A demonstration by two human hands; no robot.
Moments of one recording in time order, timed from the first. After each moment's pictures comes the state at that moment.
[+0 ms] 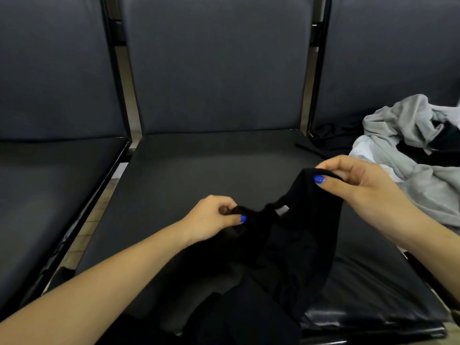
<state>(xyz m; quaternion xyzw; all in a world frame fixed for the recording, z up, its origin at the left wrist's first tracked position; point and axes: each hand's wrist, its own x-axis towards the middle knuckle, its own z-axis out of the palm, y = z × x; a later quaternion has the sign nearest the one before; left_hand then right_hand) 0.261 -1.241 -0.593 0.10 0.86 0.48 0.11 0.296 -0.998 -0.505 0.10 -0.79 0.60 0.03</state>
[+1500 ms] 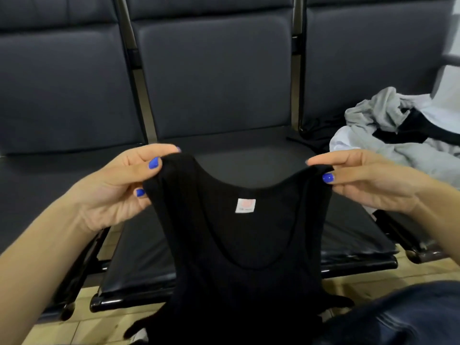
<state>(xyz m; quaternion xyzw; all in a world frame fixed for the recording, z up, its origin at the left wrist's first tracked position) 0.394 -1.328 -0.458 0.12 0.46 0.86 0.19 0.355 -0.961 -0.475 0.13 -0.62 0.74 -0.21</state>
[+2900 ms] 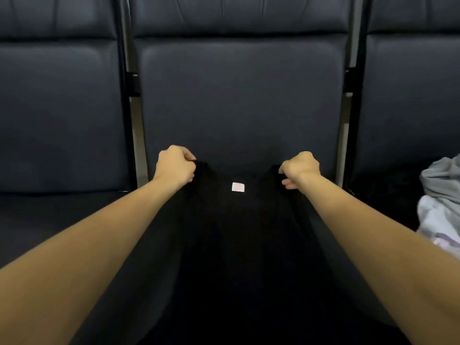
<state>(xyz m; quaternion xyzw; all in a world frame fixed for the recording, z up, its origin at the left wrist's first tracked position) 0.064 -1.327 -0.507 -0.12 0.88 0.42 -0.17 0.028 -1.095 -0.509 -0.15 -0.85 0.50 0.05</state>
